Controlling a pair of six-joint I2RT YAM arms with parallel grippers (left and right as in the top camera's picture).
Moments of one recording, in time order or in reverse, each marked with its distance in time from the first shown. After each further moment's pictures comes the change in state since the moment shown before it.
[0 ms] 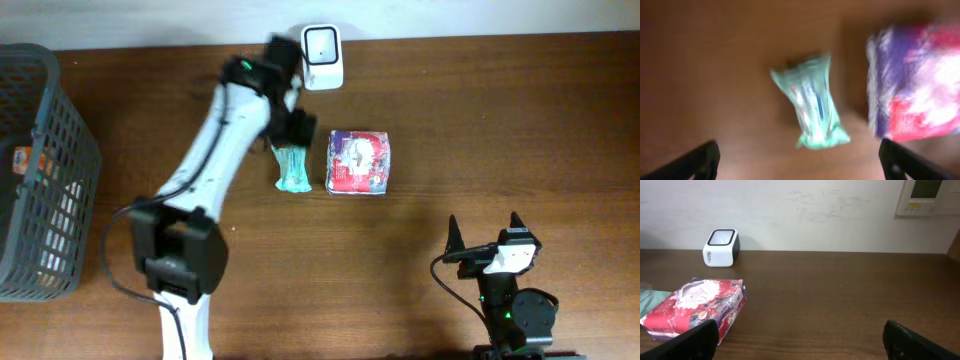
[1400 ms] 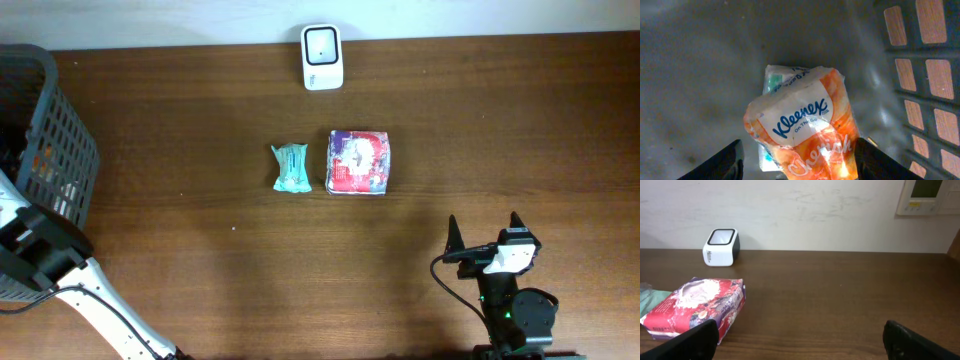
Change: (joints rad) left arm 1.046 0.554 0.690 -0.118 0.107 -0.266; right arm 0.000 0.000 0.000 0.000 0.000 0.000
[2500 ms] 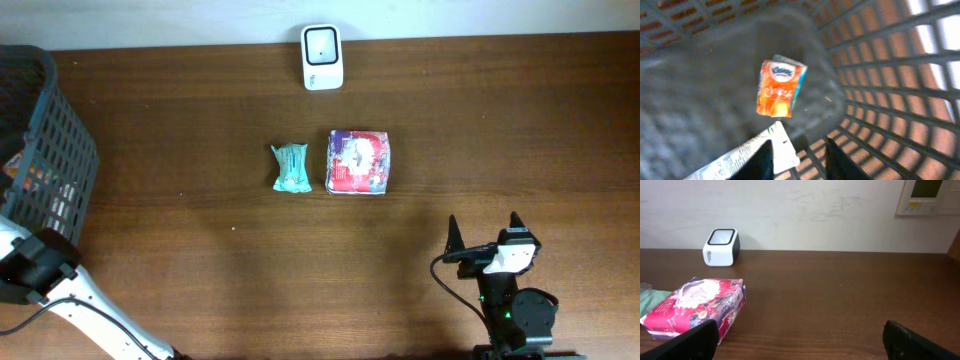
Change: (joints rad) left arm 0.066 -0.114 0.347 -0.284 0.101 0.074; right arm 0.000 0.000 0.000 0.000 0.000 0.000
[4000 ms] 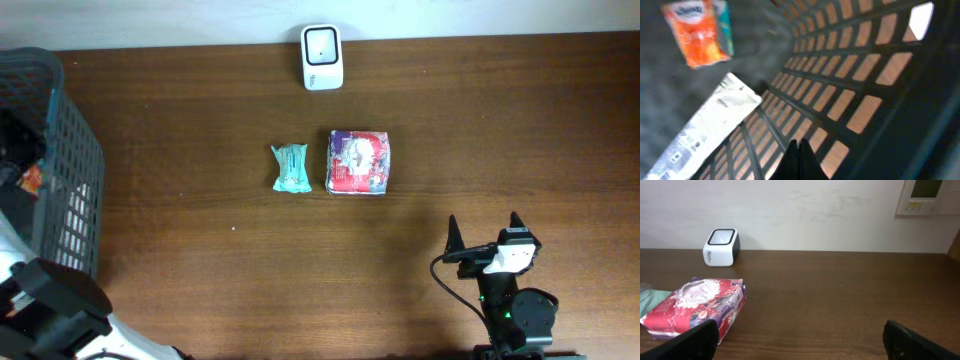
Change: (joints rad) left arm -0.116 -0.656 -1.102 0.392 0.136 0.122; right arm 0.000 0.000 0.000 0.000 0.000 0.001
